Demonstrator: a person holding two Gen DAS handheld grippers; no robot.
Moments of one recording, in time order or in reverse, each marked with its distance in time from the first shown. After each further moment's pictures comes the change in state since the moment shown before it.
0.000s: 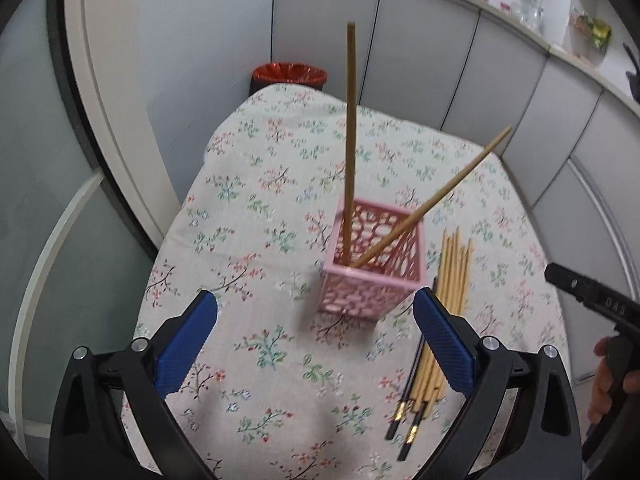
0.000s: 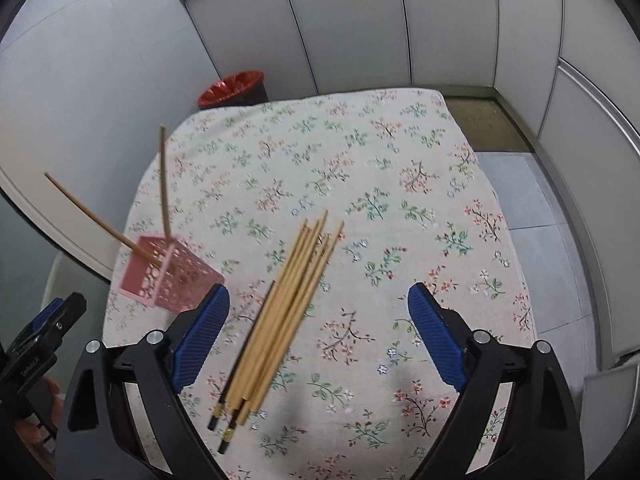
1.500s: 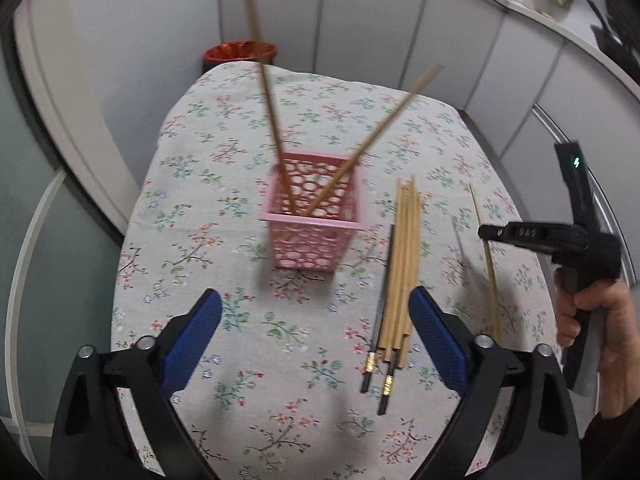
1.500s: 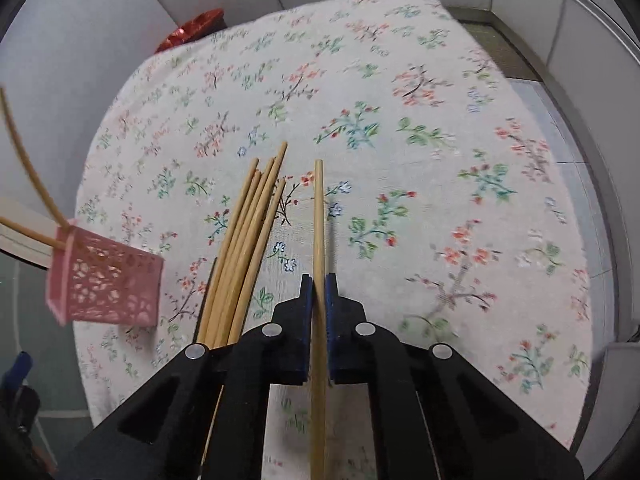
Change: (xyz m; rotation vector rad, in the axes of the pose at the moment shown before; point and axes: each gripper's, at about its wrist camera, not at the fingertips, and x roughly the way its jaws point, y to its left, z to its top) left arm -0.014 -0.040 -0.020 0.149 0.095 -0.114; right arm 0.089 -0.027 -0.004 0.111 0.220 0.025
